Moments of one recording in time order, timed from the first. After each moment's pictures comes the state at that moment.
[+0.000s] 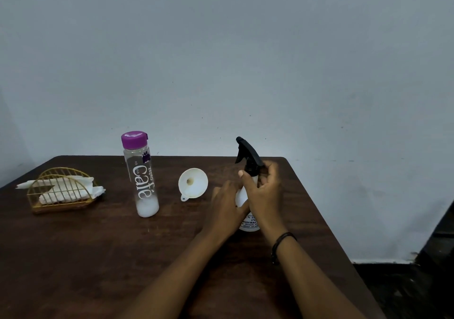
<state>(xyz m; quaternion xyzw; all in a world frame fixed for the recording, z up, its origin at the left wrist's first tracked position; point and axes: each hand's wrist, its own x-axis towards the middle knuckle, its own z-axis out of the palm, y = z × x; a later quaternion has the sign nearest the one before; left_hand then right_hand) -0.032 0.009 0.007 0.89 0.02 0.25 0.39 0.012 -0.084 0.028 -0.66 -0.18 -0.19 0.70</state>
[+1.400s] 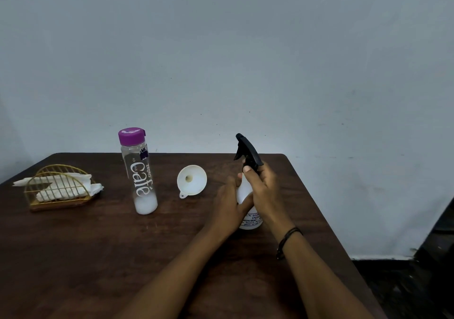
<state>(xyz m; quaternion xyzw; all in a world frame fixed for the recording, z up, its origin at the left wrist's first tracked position) -0.022 0.006 -0.002 0.87 0.00 0.25 0.43 0.018 -0.093 0.031 -0.66 -0.23 -0.06 0.71</state>
